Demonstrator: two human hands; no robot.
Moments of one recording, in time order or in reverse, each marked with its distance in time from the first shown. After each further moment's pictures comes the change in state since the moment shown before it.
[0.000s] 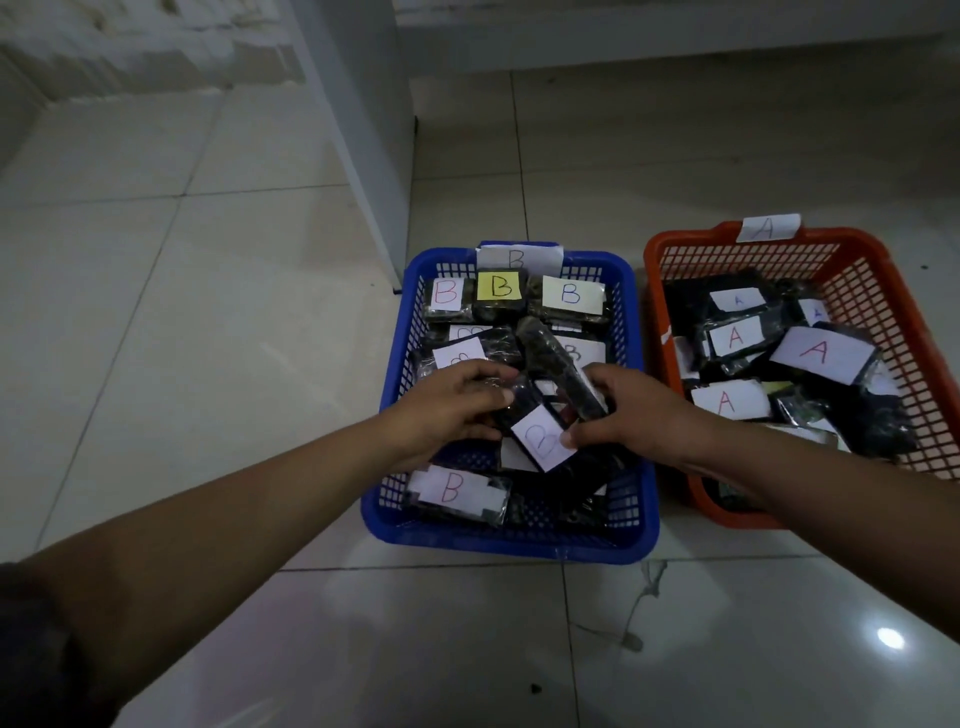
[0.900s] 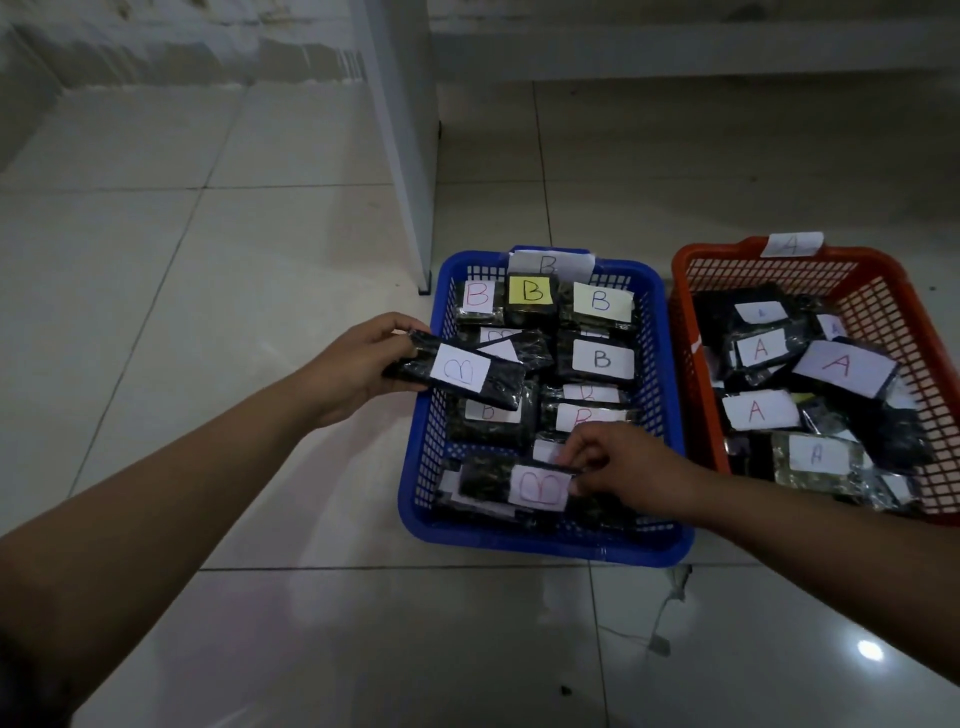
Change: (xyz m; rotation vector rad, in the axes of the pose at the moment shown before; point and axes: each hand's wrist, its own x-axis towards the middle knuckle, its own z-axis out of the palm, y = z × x) left_hand -0.017 0.020 -0.102 0.012 0.189 0.081; right_hand -0.002 0.006 0.053 -0.087 -0.095 0.083
